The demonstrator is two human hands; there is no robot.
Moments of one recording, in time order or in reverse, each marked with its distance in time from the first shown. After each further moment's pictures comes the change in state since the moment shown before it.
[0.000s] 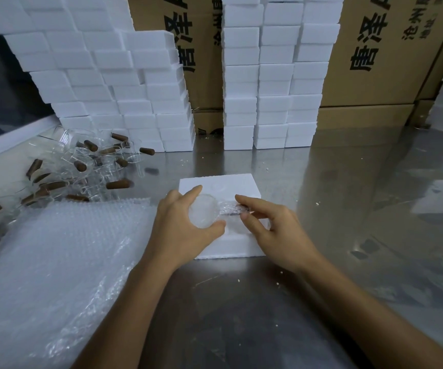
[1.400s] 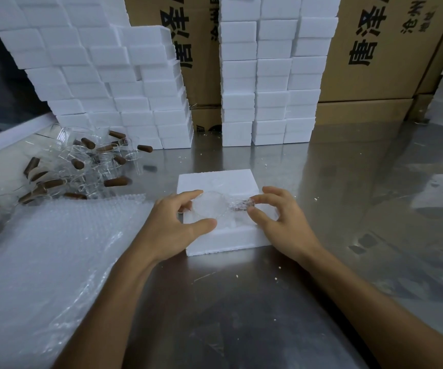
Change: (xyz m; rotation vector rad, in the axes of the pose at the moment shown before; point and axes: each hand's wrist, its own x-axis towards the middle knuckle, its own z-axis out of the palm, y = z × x) left_hand 0.007 -0.015 -0.014 -0.208 -0.226 -0.024; right_hand 0.007 0.018 -0.005 -0.011 0.064 0.184
